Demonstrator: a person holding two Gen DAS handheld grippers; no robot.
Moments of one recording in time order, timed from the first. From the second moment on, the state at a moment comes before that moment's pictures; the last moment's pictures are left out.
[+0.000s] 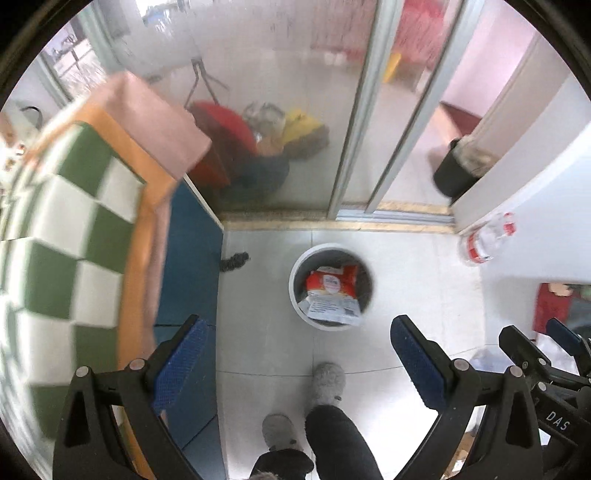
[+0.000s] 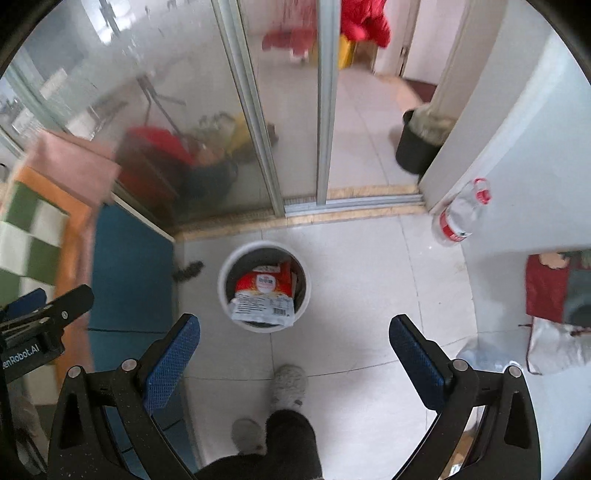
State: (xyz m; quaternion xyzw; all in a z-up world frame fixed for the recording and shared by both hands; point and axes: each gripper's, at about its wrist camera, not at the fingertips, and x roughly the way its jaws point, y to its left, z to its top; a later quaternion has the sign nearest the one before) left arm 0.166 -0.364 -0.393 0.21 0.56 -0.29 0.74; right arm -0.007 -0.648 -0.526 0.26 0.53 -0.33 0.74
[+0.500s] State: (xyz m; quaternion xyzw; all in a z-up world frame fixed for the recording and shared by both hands) left arm 0.084 -0.265 -0.176 0.16 0.50 -0.39 0.76; right arm -0.126 -0.523 -0.277 0.28 0.43 -0.32 0.79
